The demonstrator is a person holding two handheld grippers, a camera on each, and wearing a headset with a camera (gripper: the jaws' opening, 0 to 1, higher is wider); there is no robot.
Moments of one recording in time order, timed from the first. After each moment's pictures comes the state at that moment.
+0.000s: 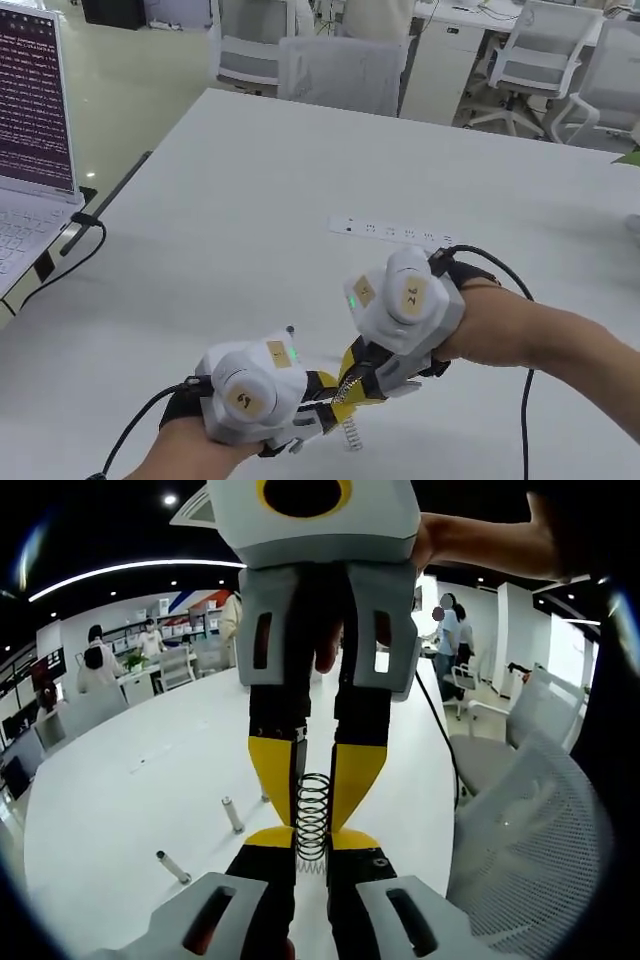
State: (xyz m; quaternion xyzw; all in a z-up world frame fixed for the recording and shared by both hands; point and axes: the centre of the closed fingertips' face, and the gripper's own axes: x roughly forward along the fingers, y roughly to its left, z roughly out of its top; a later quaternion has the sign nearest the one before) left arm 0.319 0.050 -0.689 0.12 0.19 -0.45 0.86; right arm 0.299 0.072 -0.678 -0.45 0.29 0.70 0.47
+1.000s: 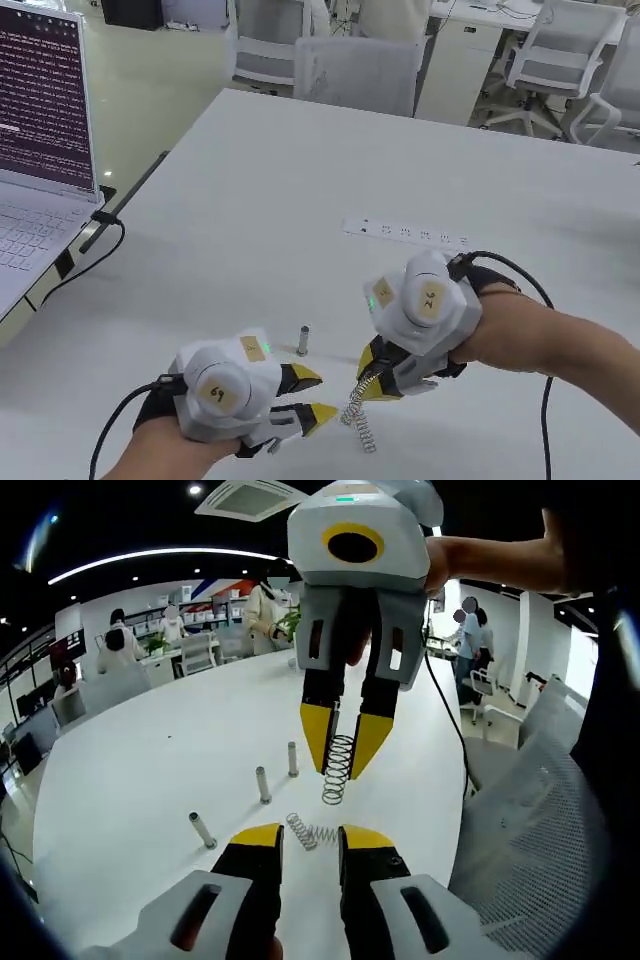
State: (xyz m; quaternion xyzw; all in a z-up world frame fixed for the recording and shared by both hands) left arm 0.317 0.099 -0.692 0.10 0.22 -0.41 0.88; right arm 0.312 0.068 -0.687 -0.45 0.30 0.69 0.48
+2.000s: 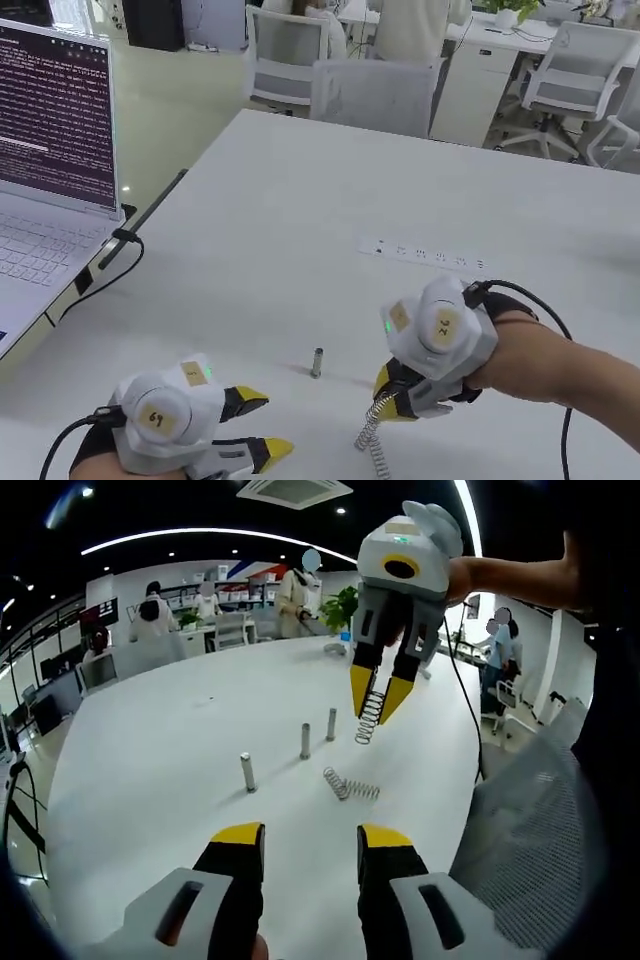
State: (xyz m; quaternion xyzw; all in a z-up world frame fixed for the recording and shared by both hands) left arm 0.301 0.169 -0.706 0.08 0.26 -0.35 0.90; right arm 0.326 0.069 -0.693 -0.46 0.30 0.68 0.50
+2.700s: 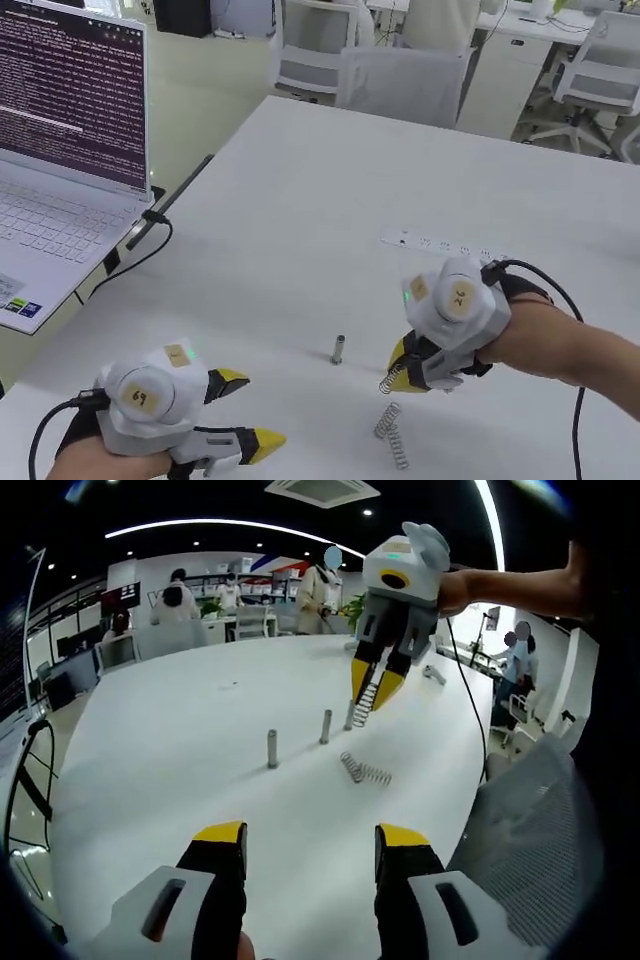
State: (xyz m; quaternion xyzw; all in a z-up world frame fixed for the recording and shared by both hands) left arm 0.288 0.201 -0.712 0.05 0.27 -0.31 0.91; right arm 0.351 0.082 -0.702 -0.44 0.31 0.67 0.51
